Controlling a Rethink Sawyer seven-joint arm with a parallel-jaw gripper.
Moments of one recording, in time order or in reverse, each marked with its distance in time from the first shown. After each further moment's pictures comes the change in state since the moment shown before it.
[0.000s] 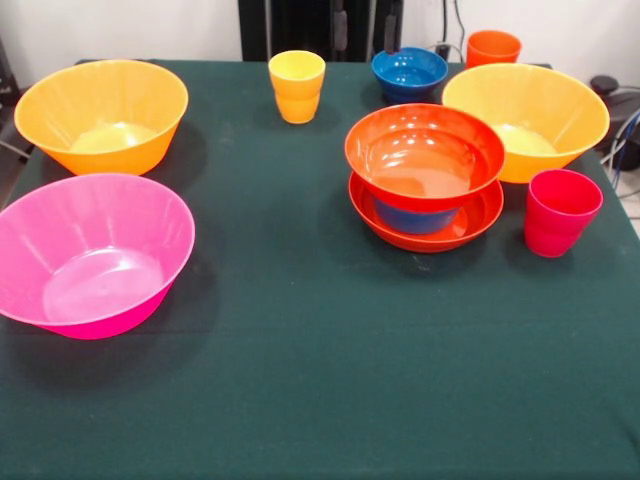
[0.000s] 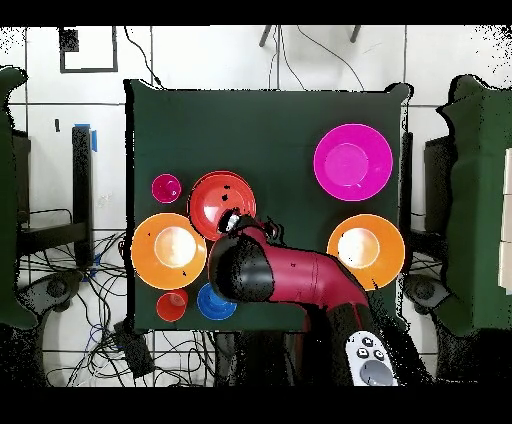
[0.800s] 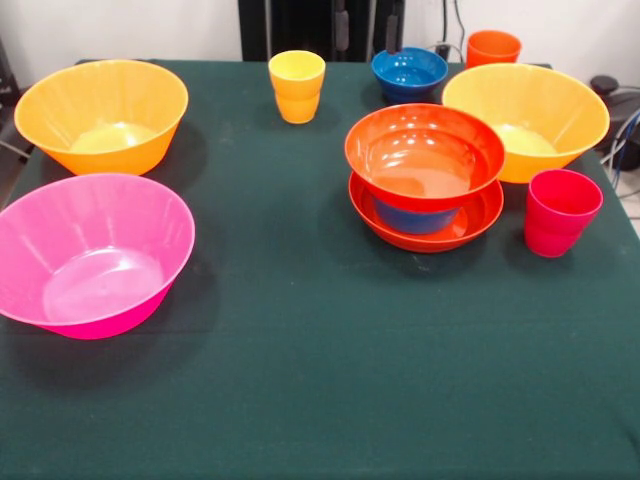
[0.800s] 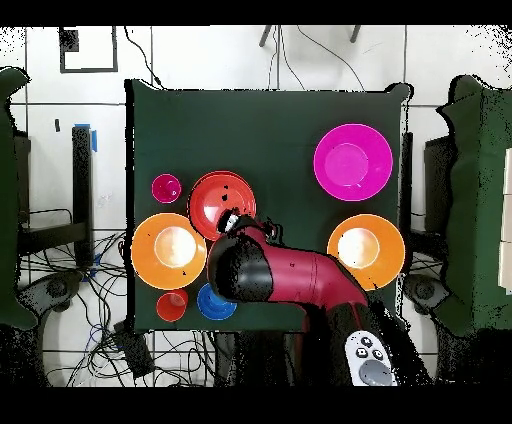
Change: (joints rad) arm 0.002 0.000 0.001 0.000 0.000 0.000 0.000
